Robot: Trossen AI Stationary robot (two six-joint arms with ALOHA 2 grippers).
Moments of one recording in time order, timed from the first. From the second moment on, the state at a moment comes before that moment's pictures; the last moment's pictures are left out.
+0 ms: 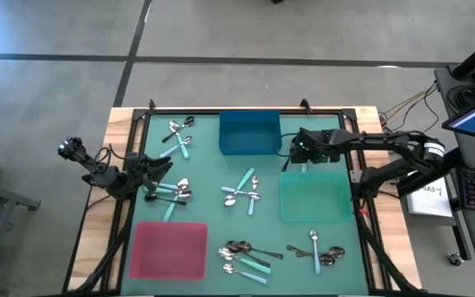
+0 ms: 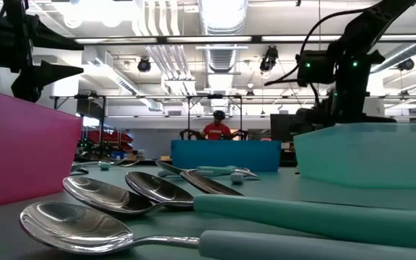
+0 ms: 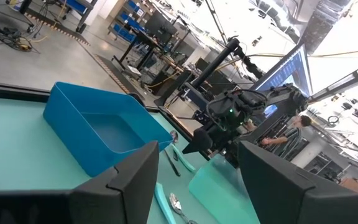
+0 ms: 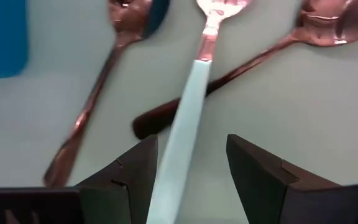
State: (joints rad) left arm -0.61 0.01 0.02 0.16 -1.12 -0.55; right arm -0.46 1.35 0.69 -0.65 0.13 1.04
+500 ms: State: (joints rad) left arm -0.61 0.01 0.02 0.16 -1.11 -0.55; right arm -0.51 1.56 0.83 -0.71 0.10 0.86
